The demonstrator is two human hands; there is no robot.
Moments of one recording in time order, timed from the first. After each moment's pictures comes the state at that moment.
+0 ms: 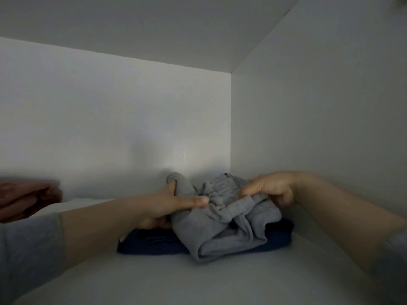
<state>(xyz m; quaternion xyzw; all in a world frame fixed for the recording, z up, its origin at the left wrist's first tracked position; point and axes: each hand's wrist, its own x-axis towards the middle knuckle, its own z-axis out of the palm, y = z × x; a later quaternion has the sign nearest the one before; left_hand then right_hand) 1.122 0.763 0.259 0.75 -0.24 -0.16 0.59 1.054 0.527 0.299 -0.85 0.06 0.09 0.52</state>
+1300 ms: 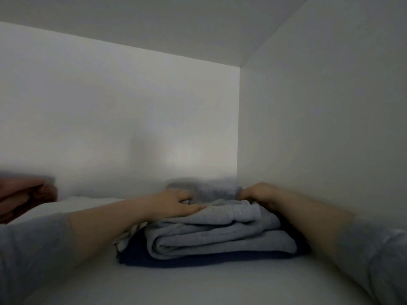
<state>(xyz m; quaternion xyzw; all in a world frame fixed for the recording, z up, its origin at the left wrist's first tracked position) 1.182 0.768 0.259 0.92 -0.36 0.04 0.16 1.156 0.507 0.261 -0.87 0.13 -0.10 0.47</state>
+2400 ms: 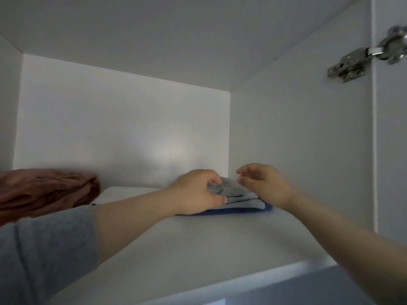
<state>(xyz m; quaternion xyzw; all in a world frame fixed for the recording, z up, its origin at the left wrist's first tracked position) 0.979 0.835 0.272 0.84 -0.44 0.18 0.27 0.922 0.632 0.271 -0.89 -0.02 -0.34 0.30</state>
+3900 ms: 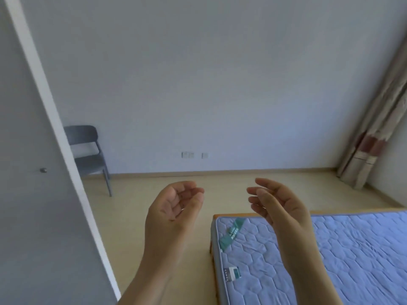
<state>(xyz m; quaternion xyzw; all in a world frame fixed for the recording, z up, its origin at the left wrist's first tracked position) 0.319 0.620 0.008 0.38 -0.51 -0.43 0.64 0.139 0.644 0.011 -0.44 0.47 -0.69 0.34</state>
